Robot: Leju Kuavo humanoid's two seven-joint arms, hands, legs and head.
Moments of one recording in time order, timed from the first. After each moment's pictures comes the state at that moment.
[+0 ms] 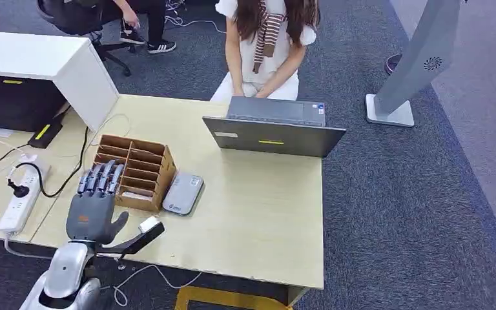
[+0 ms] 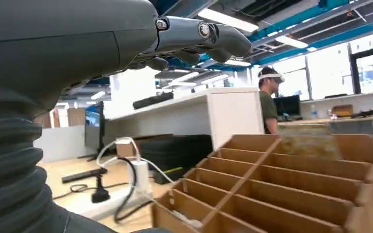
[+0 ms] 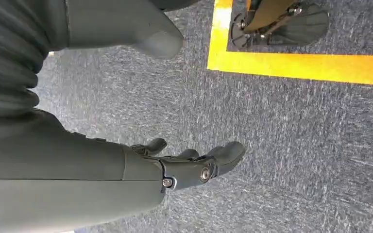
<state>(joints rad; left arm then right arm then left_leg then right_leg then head) 0.01 0.28 -0.15 -1.57 -1.39 0.35 0.17 -0.05 0.16 -0.51 -0.18 0.66 -0.24 -0.06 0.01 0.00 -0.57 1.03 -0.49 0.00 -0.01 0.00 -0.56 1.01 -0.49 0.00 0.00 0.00</state>
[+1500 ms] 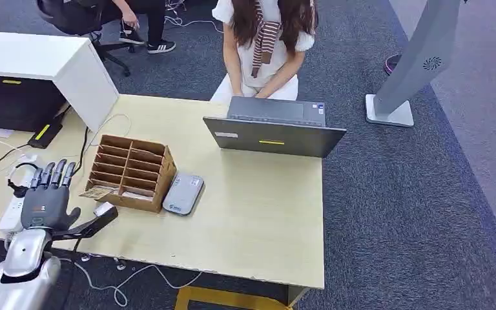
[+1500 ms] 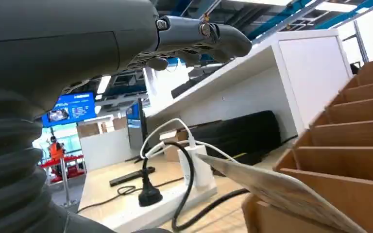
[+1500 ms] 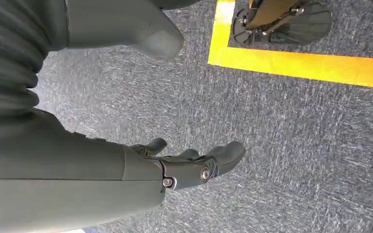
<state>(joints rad) -0.17 0.34 0.08 -1.16 -1.37 0.42 0.02 -0.05 0.16 -0.51 -0.18 0.71 -0.24 -0.05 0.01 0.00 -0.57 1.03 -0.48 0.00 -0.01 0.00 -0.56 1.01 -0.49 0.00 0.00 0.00</state>
